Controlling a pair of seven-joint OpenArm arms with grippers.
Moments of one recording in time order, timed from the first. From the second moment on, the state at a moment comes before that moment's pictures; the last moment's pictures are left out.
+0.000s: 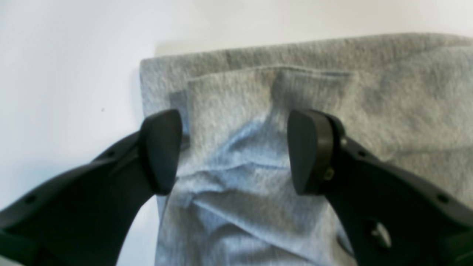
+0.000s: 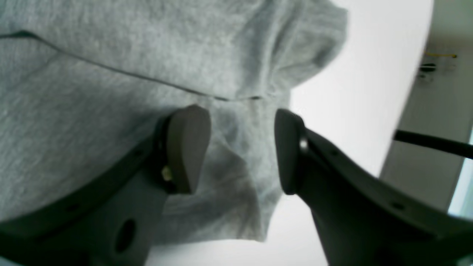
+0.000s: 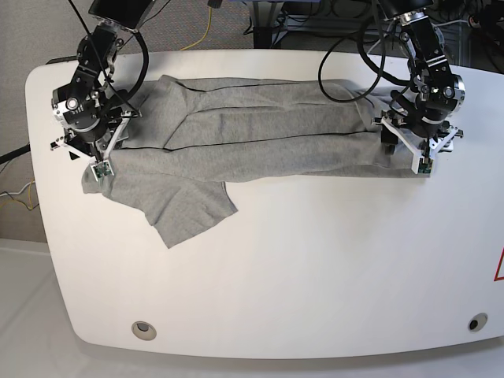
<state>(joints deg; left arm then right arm) 10.0 -2.0 -25.6 103.5 0.3 -27.6 49.9 -6.0 4.9 27.7 105.0 -8.9 40.2 -56.4</state>
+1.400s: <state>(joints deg) 18.8 -2.3 -26.1 110.7 -0.1 -27.8 52.5 -13.8 6.8 37.6 112.2 -8.5 40.2 -57.3</state>
